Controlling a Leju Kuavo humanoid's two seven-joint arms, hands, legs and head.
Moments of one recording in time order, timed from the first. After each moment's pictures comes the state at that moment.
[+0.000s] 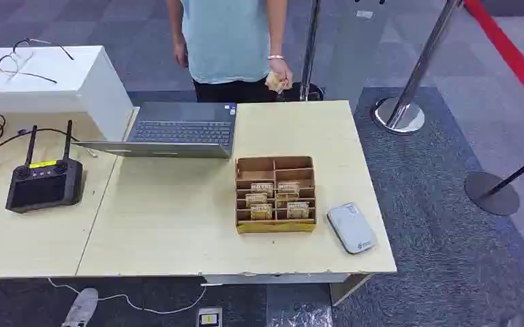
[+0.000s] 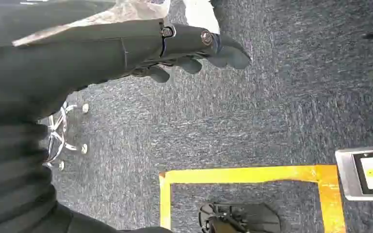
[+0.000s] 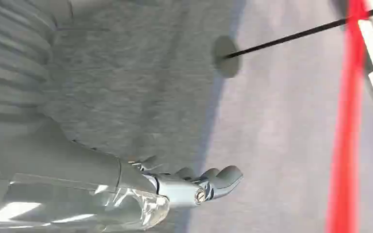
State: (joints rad) left arm -0.11 0.08 -1.11 -0.21 0.77 0.58 0.10; right arm 0.11 0.27 -0.84 -1.53 -0.15 -0.70 -0.37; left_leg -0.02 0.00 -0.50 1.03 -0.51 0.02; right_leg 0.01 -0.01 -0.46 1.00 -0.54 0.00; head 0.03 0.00
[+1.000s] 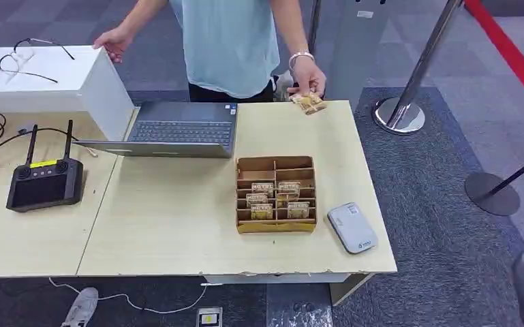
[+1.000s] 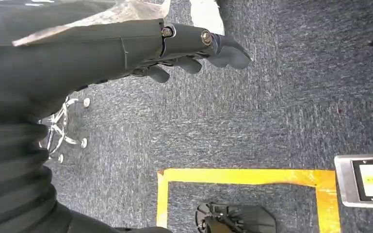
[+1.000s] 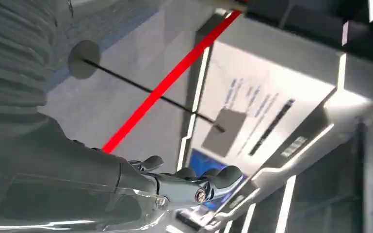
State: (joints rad) left arm -0.11 0.07 -1.11 -0.21 0.81 0.61 0.09; right arm 0.39 0.15 -0.41 -2.27 0.54 -0.70 -0.15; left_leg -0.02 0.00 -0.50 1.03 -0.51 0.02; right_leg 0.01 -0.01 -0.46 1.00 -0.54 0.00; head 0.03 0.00
